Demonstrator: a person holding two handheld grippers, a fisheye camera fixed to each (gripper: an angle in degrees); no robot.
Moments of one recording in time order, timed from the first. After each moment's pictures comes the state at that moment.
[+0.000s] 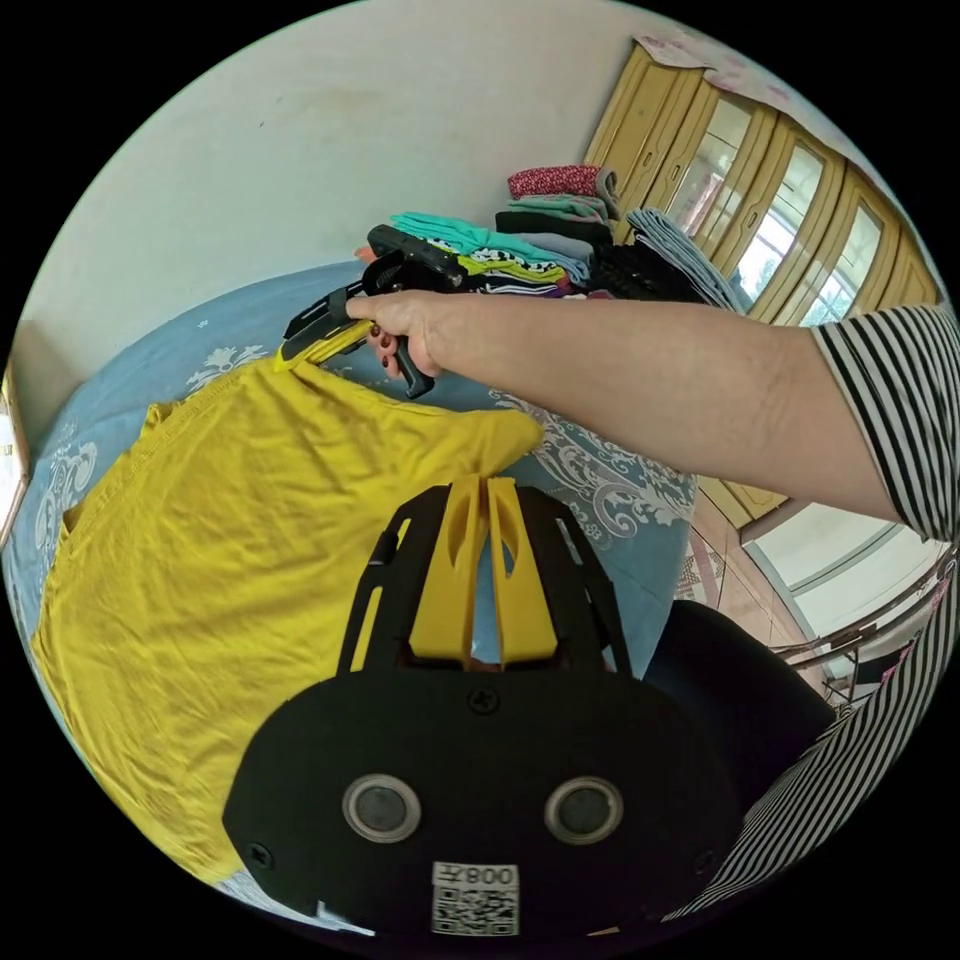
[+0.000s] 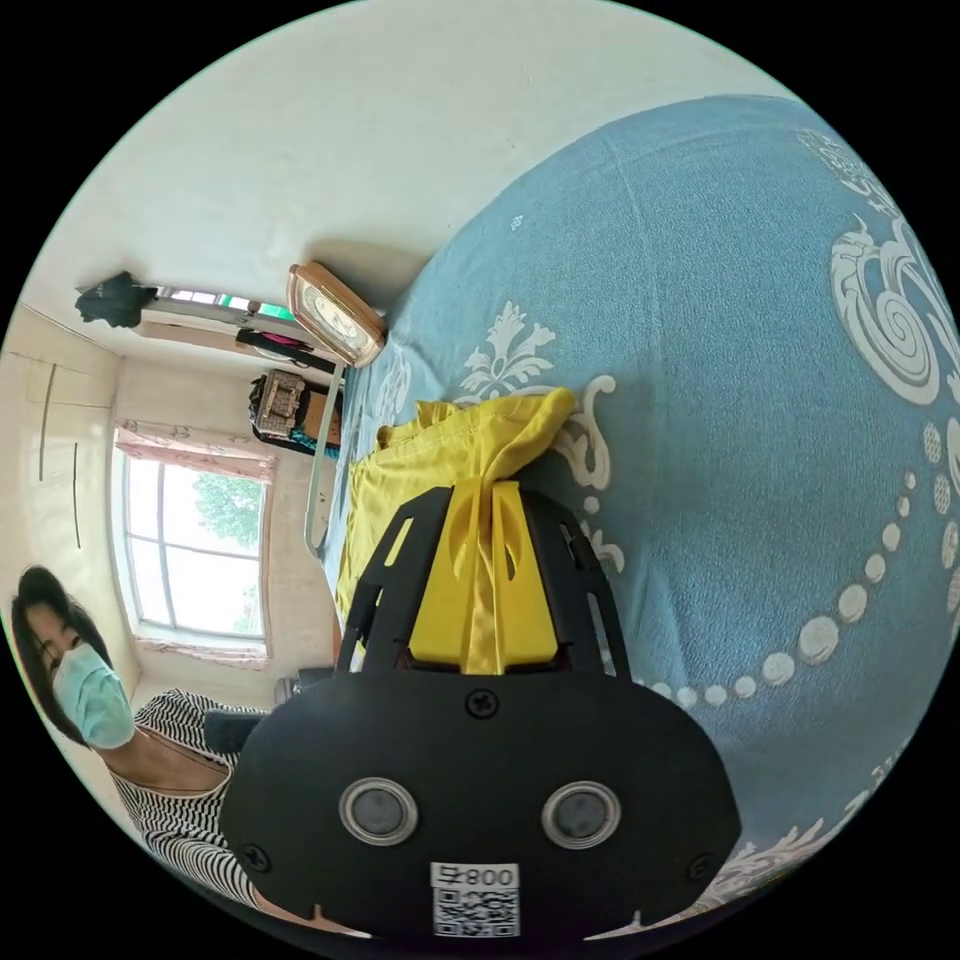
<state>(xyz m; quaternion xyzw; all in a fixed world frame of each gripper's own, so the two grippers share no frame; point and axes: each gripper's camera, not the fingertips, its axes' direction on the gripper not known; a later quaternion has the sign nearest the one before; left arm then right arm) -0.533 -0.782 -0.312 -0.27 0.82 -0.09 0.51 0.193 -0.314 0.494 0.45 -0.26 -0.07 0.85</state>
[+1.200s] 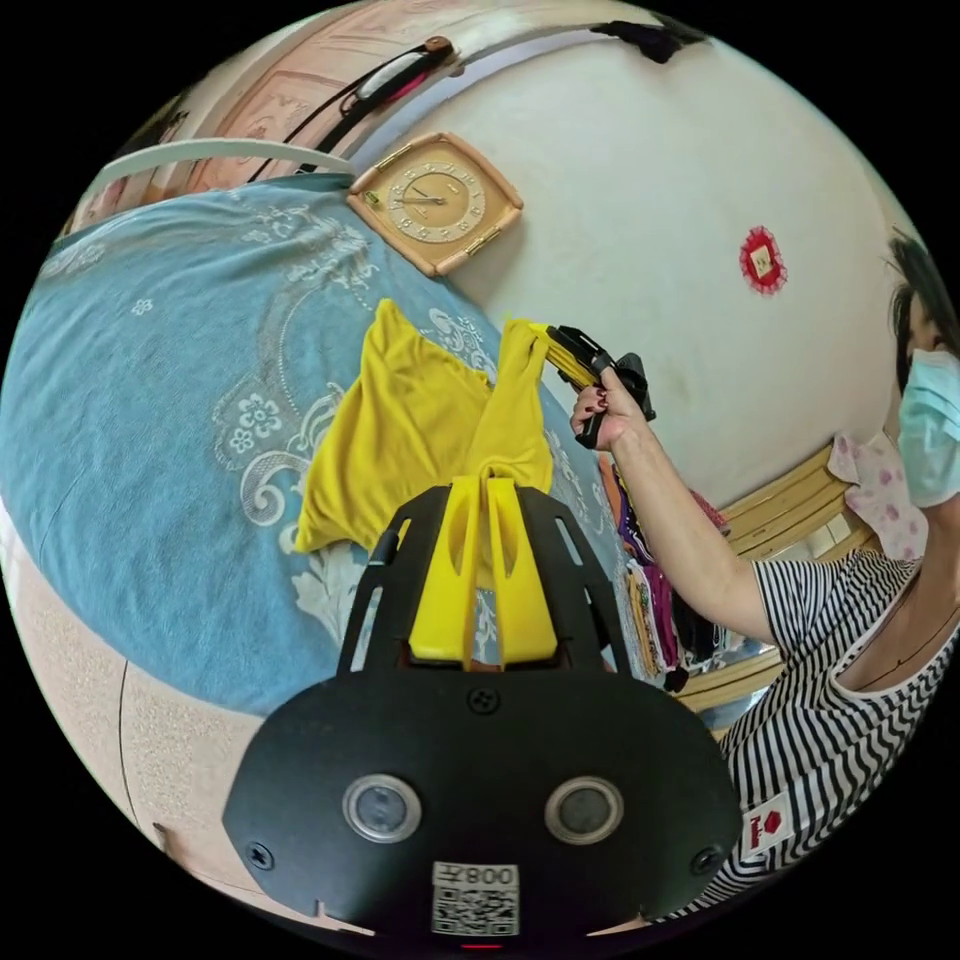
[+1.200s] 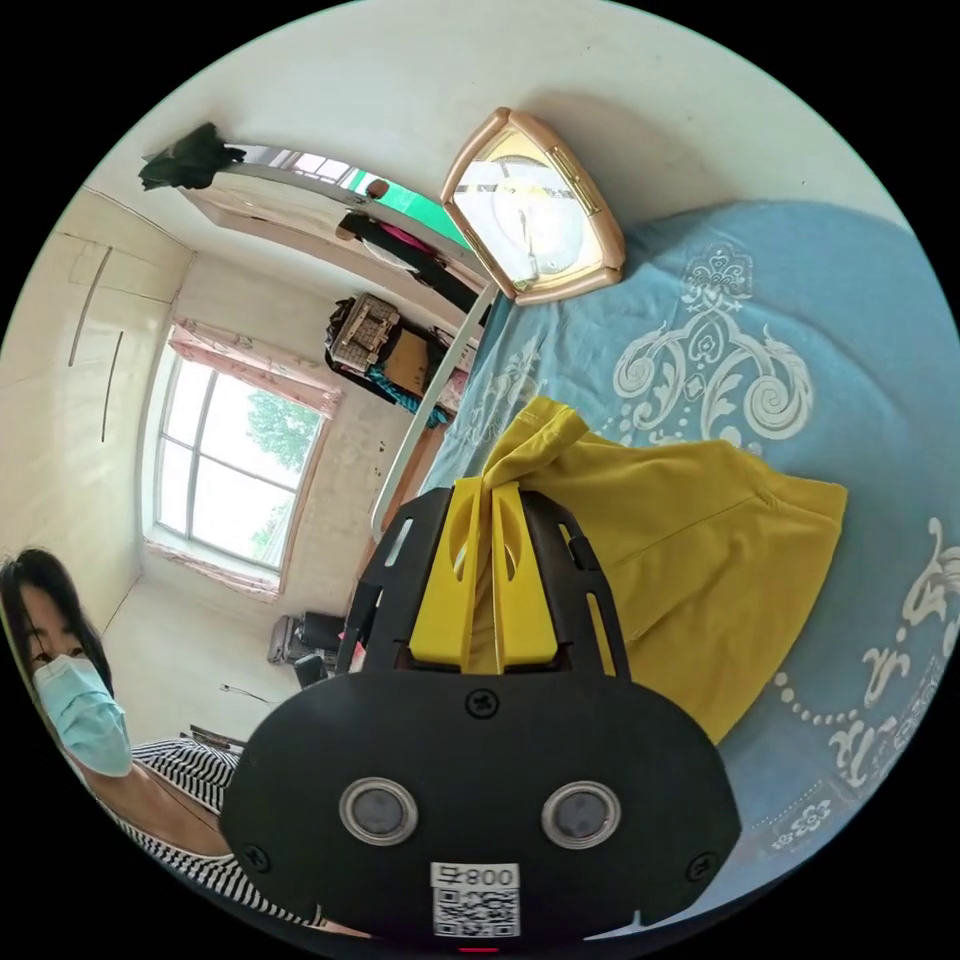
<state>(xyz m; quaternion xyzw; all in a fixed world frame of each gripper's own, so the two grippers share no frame) -0.849 -0.183 -0.156 -0.46 0.55 -0.50 0.48 -0.300 -0.443 0.424 0.44 -0.25 -0.23 0.83</state>
